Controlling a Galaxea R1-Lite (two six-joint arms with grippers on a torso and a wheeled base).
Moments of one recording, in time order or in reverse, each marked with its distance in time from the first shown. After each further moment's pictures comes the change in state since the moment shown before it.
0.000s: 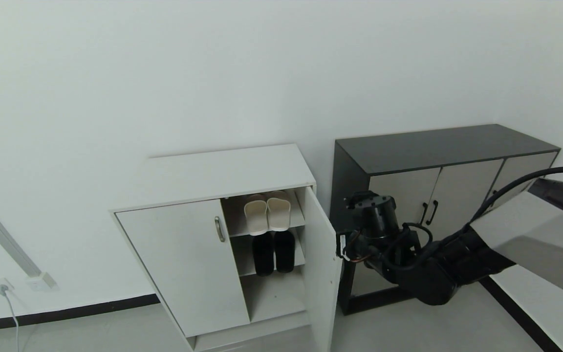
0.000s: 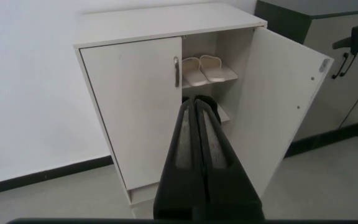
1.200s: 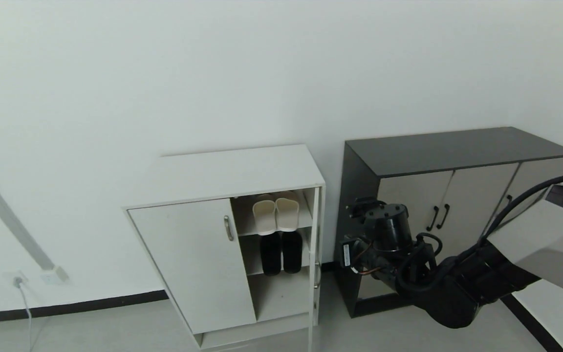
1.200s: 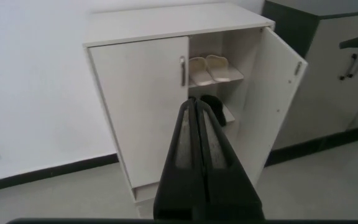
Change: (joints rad) left arm 0.000 0.000 0.000 0.000 0.000 0.001; right arm 0.027 -0.050 0.144 -0.138 0.044 -0.066
